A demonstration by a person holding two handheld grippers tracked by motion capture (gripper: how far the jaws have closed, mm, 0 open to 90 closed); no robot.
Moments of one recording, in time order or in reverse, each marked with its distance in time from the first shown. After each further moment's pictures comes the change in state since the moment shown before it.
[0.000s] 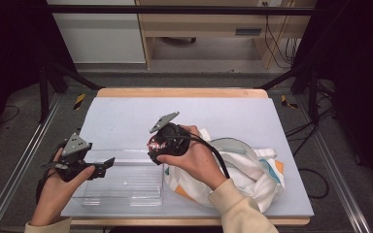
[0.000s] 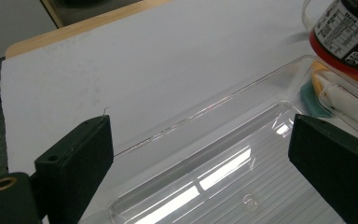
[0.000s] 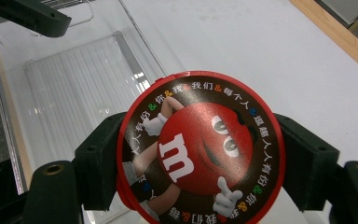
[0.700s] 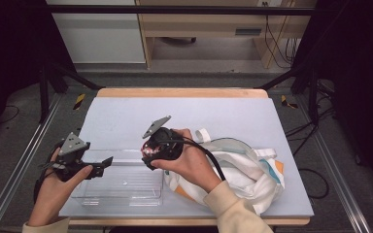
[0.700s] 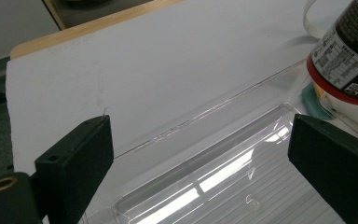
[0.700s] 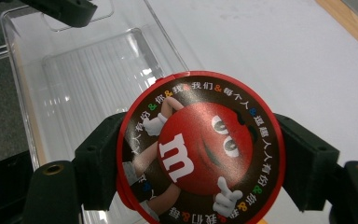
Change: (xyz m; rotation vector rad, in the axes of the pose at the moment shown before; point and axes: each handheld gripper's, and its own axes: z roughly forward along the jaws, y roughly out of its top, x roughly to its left) left arm 0.003 0.000 -0.004 -0.008 0.002 -0.005; right arm 0.015 0.004 0.010 0.016 0.042 -0.027
